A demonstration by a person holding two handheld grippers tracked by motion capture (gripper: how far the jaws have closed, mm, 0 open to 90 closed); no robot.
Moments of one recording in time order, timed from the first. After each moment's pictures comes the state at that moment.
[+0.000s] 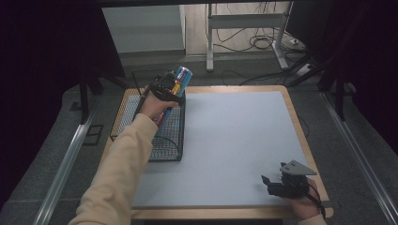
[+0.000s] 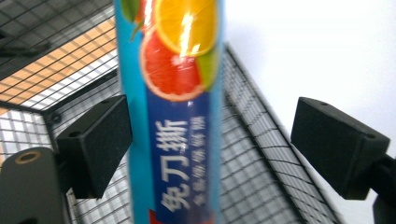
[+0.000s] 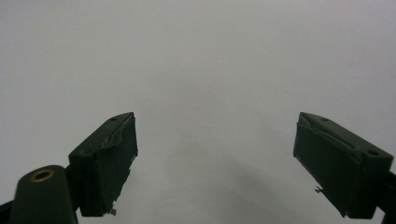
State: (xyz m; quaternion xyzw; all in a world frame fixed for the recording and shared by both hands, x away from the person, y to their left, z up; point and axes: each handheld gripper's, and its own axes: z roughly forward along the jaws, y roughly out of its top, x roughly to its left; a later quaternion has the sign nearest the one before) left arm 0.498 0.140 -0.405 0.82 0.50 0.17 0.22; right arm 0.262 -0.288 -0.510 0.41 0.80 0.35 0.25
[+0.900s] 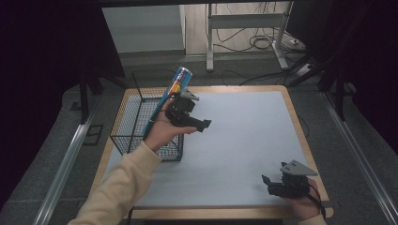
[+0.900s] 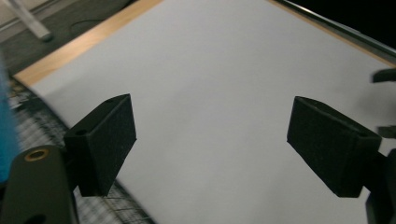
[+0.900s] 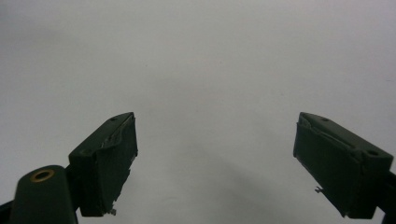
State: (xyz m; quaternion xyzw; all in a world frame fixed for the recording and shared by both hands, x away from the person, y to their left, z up) left arm 0.372 0.072 -0.368 0.85 0.35 0.13 0.38; right arm 0.260 -0.288 -0.508 0.41 0.80 0.36 0.26
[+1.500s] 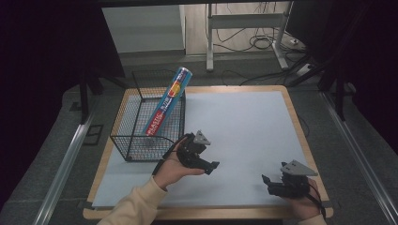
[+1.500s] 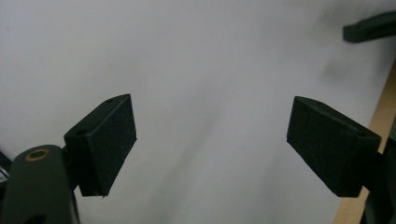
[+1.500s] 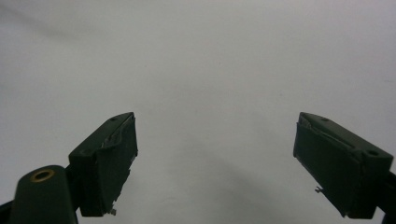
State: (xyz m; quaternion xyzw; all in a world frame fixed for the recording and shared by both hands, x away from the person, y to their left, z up) left arm 0.311 0.046 -0.460 0.87 0.32 0.08 0.35; right arm 0.260 -0.288 -0.508 0.41 0.80 0.36 0.26
